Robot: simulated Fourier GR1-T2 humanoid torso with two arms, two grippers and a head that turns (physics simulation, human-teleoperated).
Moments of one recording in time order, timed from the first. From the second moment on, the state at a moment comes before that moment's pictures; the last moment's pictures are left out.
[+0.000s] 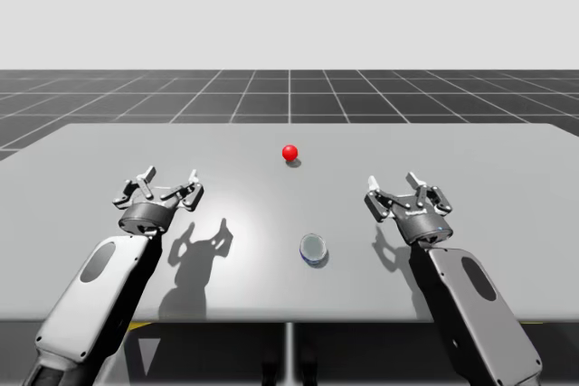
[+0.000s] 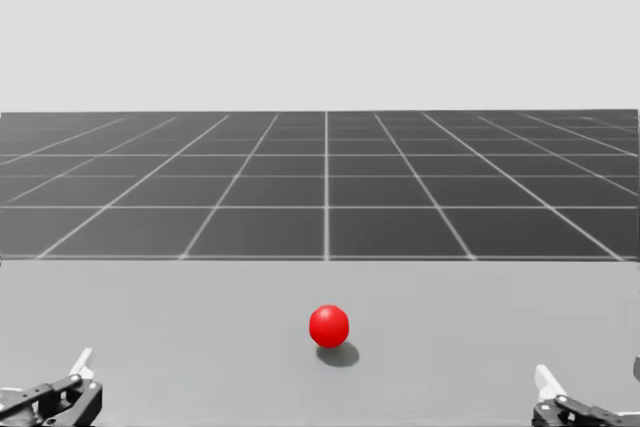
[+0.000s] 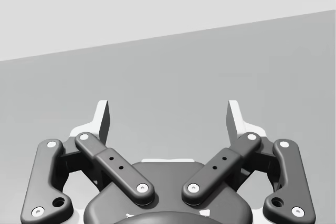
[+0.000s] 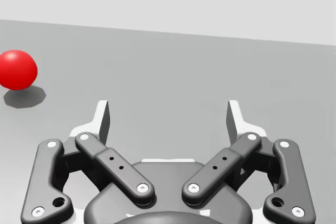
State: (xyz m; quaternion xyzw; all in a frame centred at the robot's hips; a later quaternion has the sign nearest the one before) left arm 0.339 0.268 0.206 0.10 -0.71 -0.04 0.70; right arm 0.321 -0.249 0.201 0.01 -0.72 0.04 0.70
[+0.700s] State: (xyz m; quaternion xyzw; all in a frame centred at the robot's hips) left arm 0.339 0.269 0.205 0.10 -0.71 -0.05 0.70; right arm 0.321 -0.248 0.200 0.00 -0.71 0.05 0.70
